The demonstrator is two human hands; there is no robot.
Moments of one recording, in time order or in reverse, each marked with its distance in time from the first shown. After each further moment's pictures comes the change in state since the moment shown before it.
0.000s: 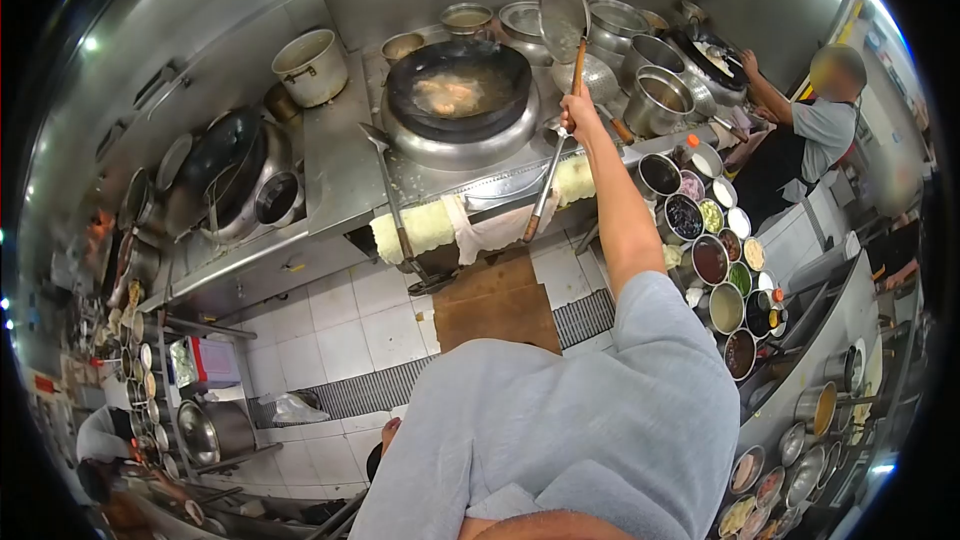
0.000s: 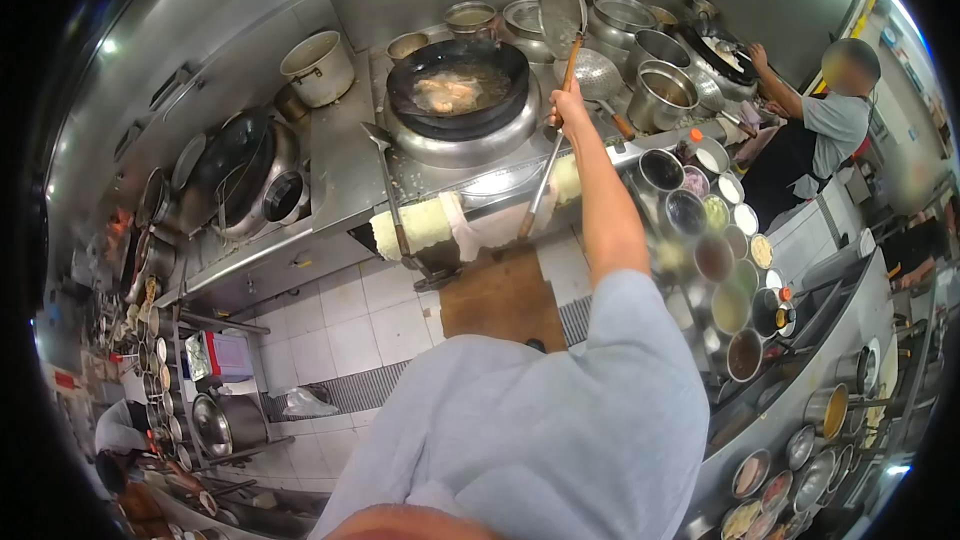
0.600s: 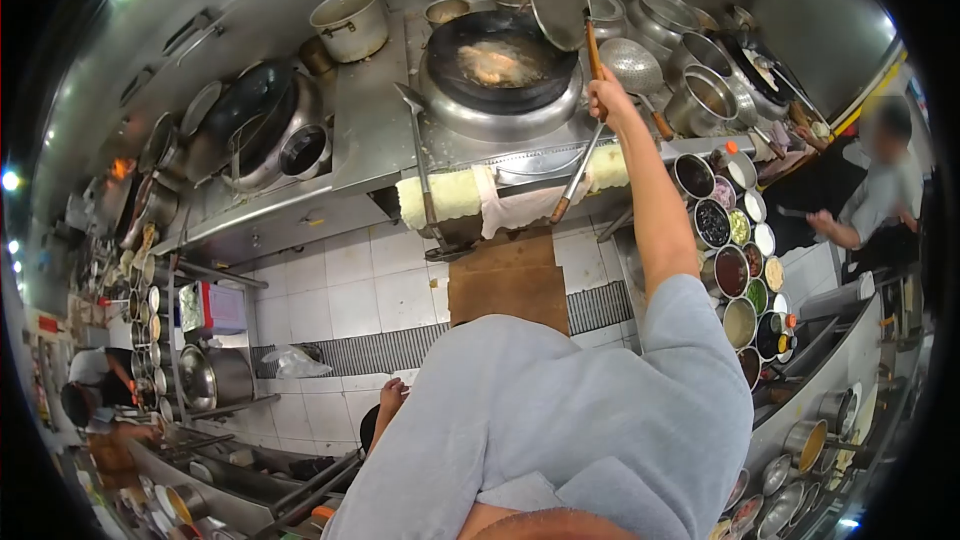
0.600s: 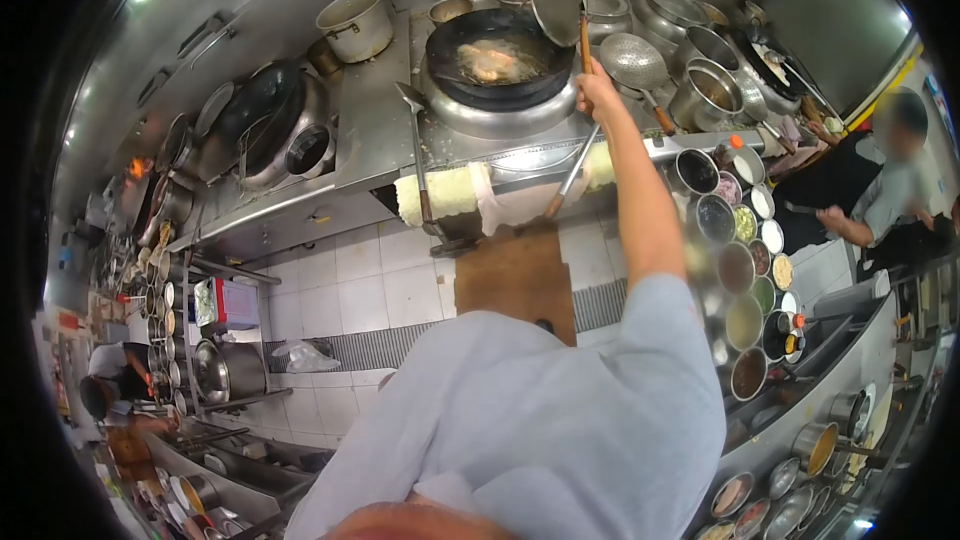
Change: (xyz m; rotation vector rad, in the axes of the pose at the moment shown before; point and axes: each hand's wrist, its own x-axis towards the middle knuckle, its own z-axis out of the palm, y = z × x) left_hand 0.001 -0.002 0.005 -0.338 -0.052 -0.021; right_hand -0.010 -0.002 0.023 -0.184 -0.206 0.104
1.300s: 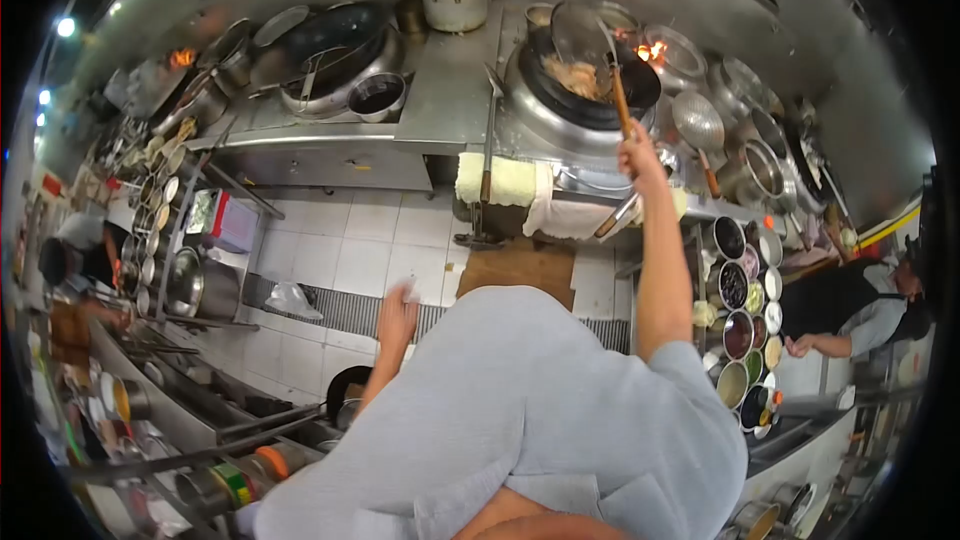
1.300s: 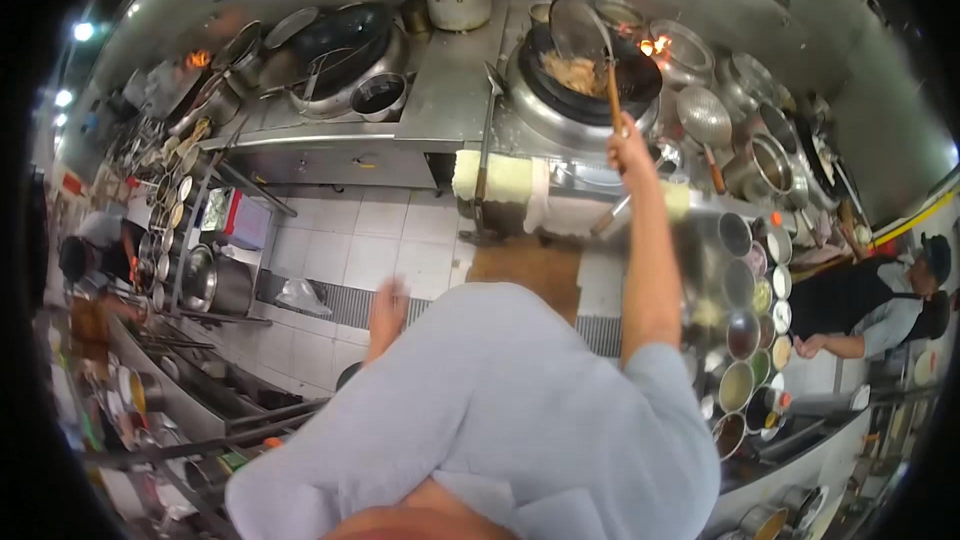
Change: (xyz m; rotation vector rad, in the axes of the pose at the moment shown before) left_hand -0.122 0.235 0.109 0.683 0.467 0.780; right_hand -0.075 0.043 0.084 0.059 -0.281 0.008
